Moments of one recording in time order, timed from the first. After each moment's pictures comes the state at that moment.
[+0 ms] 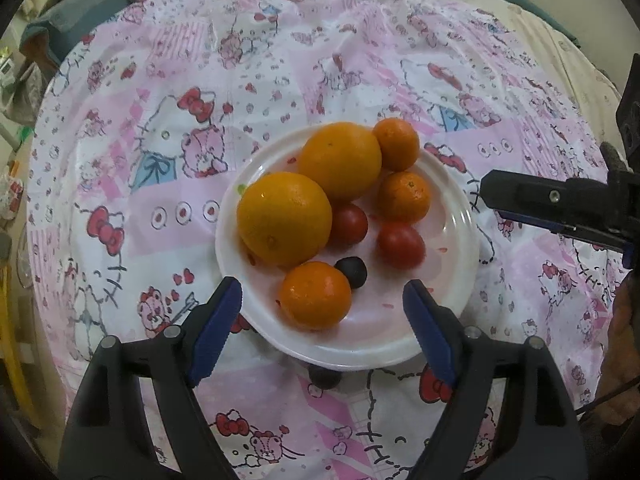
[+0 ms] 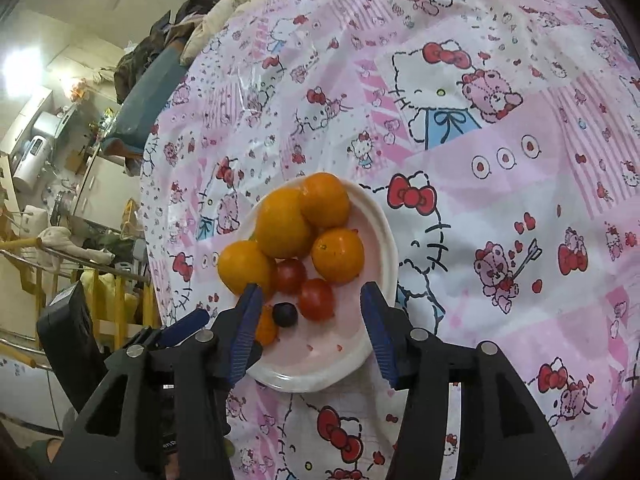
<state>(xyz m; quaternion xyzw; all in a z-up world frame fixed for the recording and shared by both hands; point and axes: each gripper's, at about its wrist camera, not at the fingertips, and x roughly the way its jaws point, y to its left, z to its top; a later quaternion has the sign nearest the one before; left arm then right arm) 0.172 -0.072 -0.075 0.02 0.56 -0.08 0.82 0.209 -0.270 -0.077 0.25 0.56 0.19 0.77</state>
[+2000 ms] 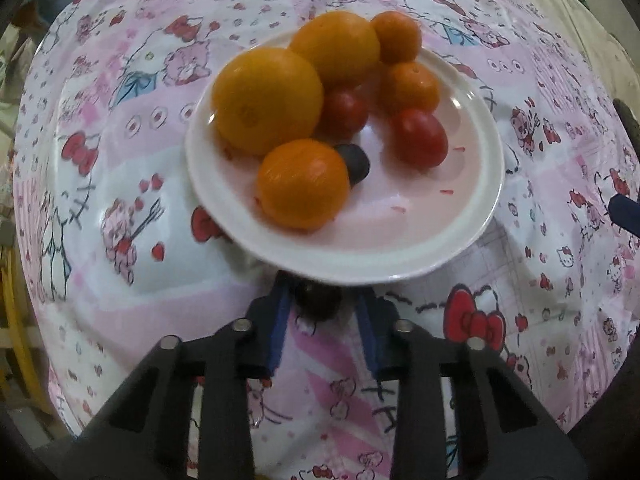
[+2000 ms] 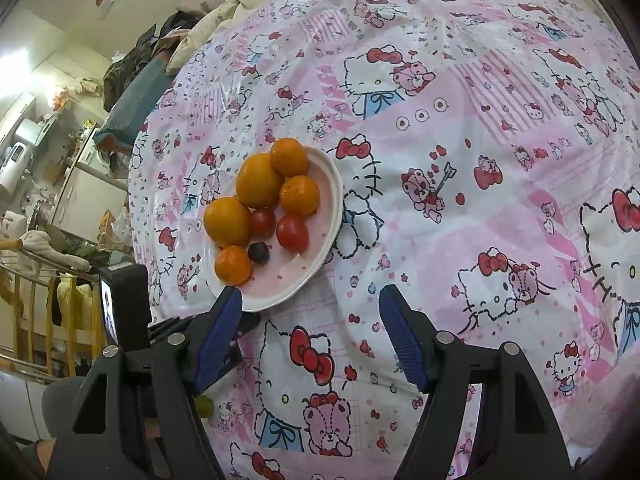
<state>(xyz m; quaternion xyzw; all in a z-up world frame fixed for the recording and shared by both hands) 0.140 -0.085 -0.126 0.05 0.62 -0.08 0.78 0.125 -0.291 -0.059 0.24 0.55 0.13 0.79</state>
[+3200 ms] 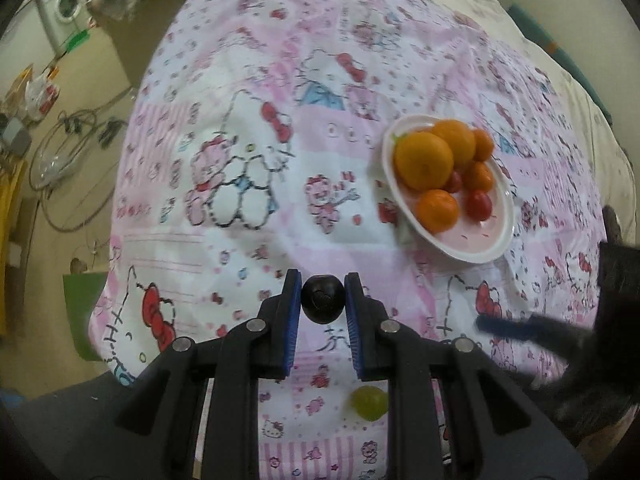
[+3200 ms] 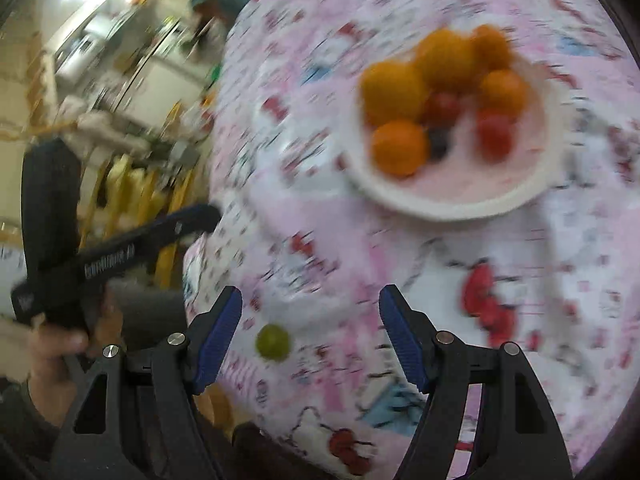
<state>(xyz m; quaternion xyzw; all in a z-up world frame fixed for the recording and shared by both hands) 0.087 0.066 -0.044 -0.10 0.58 0.00 0.81 0.093 -0.142 -0.088 0.14 0.60 0.36 0.70</state>
